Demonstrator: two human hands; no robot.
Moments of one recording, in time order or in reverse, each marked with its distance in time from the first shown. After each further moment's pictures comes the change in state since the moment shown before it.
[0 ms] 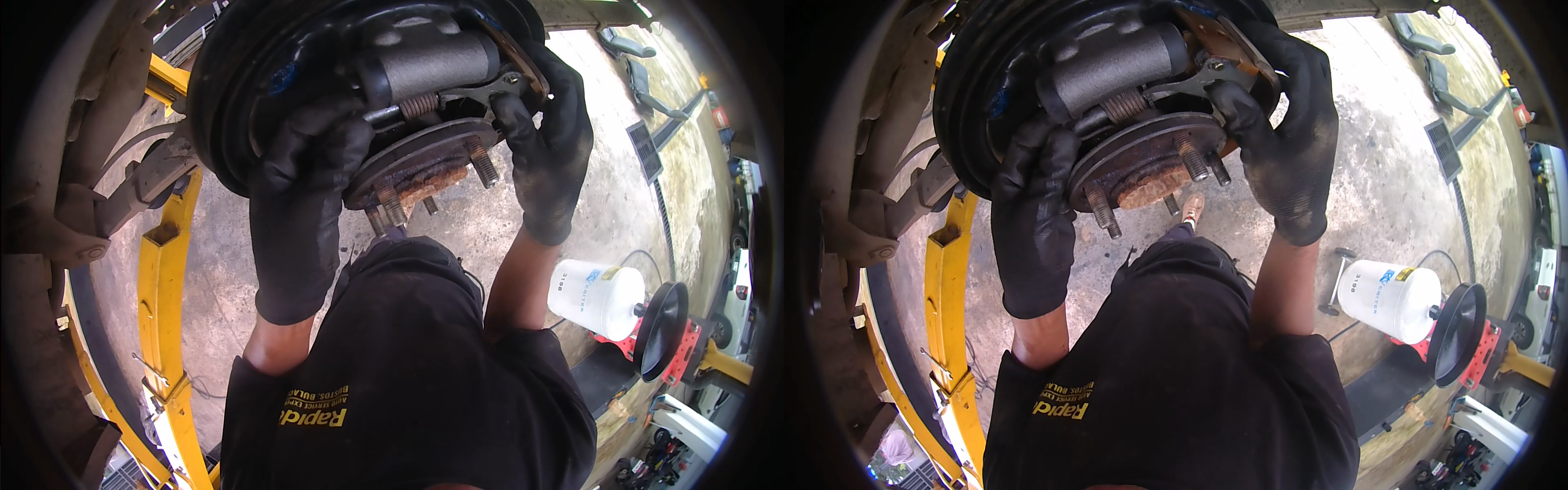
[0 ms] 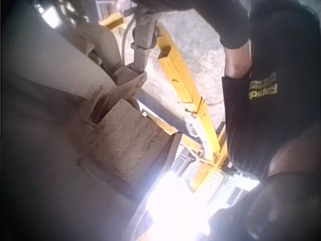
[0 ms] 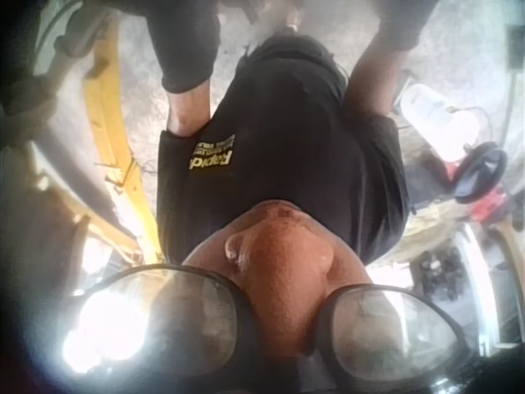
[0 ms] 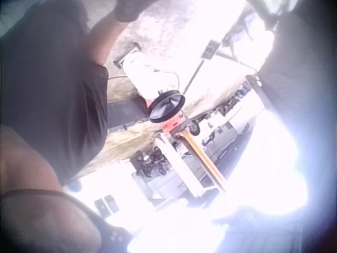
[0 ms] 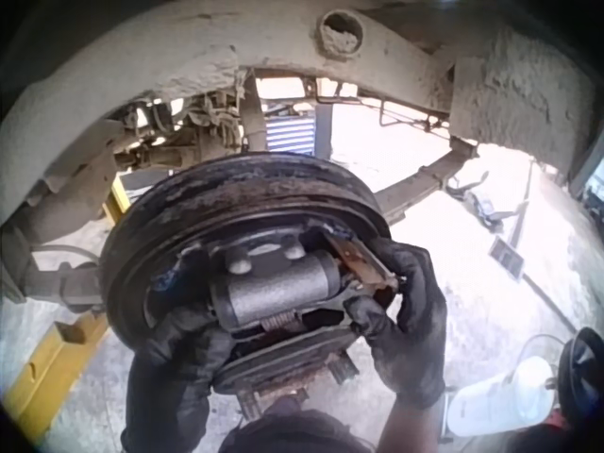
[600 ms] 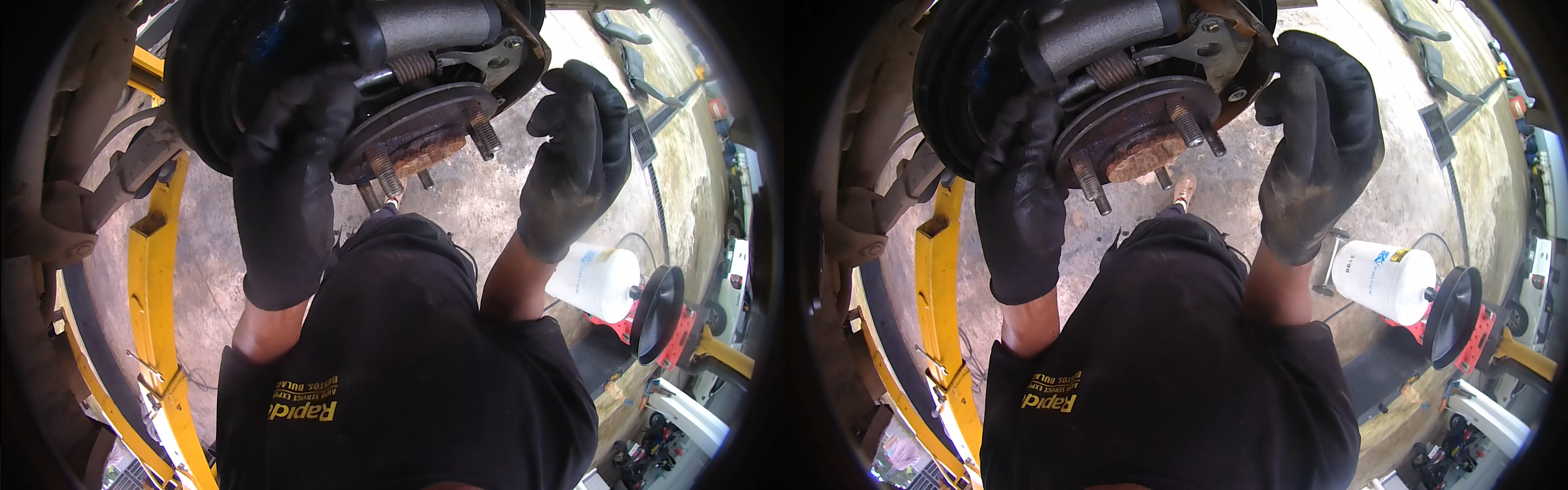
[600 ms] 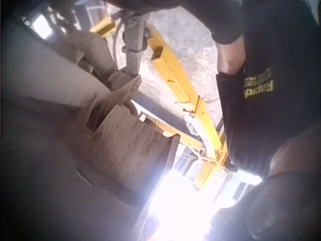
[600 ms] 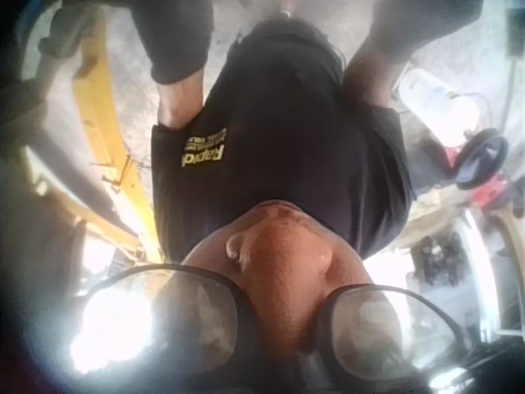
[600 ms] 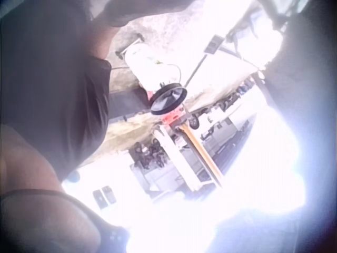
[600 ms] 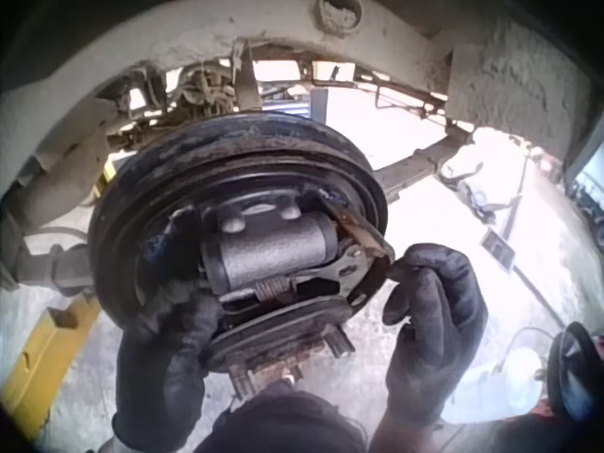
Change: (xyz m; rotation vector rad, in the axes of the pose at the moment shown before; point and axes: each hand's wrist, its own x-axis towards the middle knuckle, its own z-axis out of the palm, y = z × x) left_hand -0.005 -0.010 -0.009 0.135 -0.084 0.058; right_hand -0.019 -0.038 -0.004 0.137 0.327 0.144
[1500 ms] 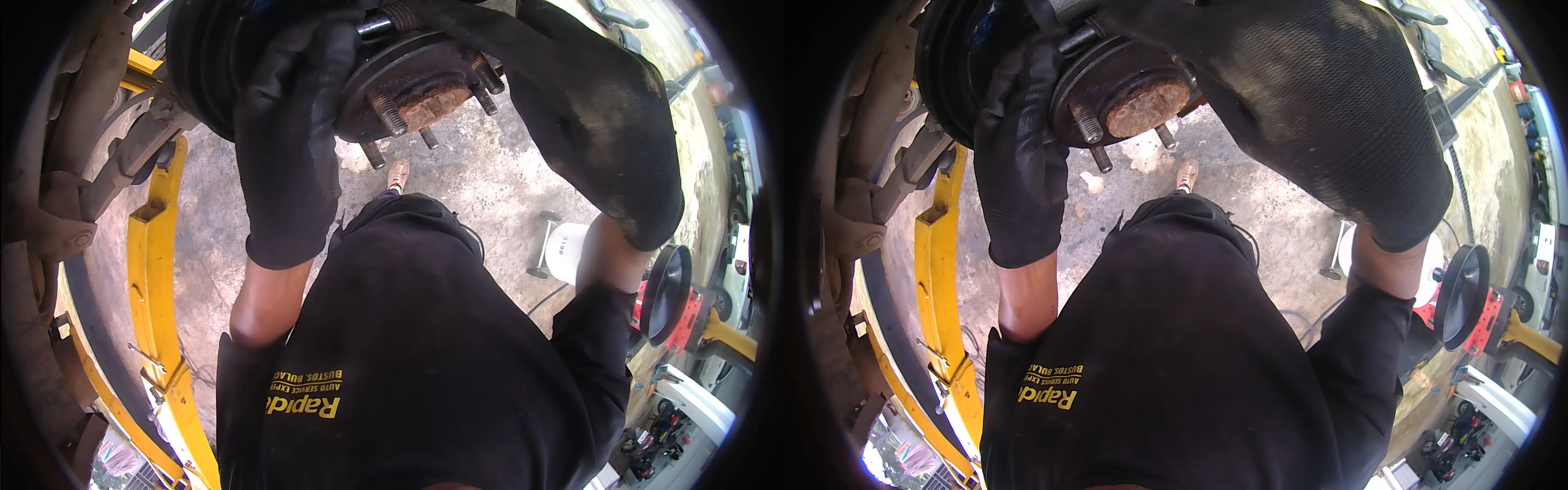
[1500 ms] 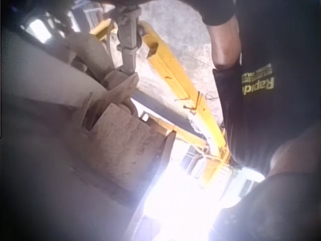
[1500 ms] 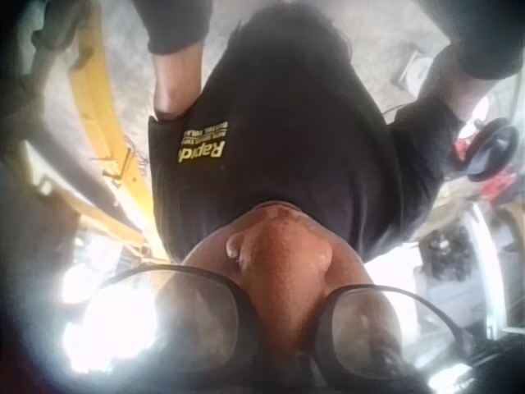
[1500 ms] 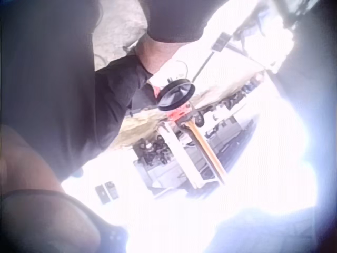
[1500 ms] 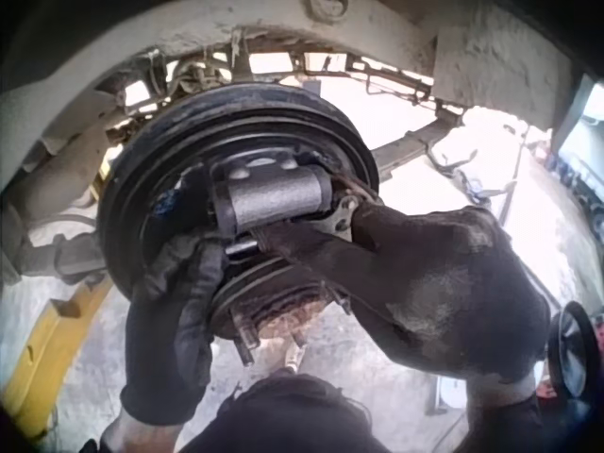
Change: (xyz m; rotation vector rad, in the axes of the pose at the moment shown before) left_hand 0.004 -0.020 -0.013 0.657 -0.002 0.606; right_hand 0.055 -0.073 -0.014 -0.717 -0.875 -0.776
